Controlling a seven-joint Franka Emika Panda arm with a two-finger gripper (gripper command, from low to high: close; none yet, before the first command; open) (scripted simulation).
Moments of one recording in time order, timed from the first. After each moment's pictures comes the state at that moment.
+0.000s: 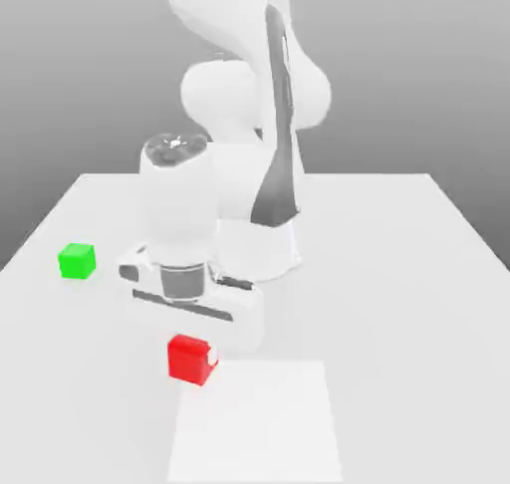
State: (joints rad) arm -0.19 -0.02 -0.05 -2.85 0.00 2.83 0.93
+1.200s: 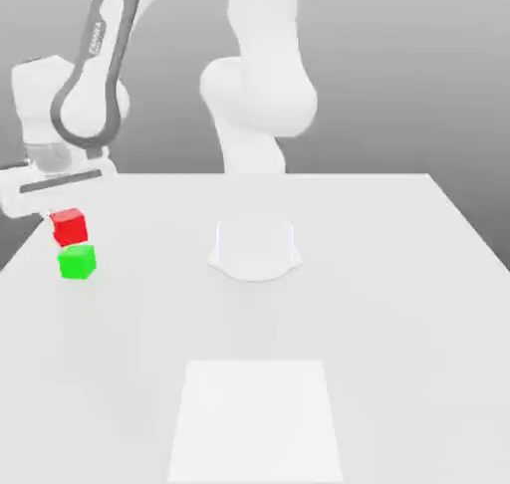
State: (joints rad) arm -0.92 -0.05 -0.53 -2.88 0.11 2.80 1.76
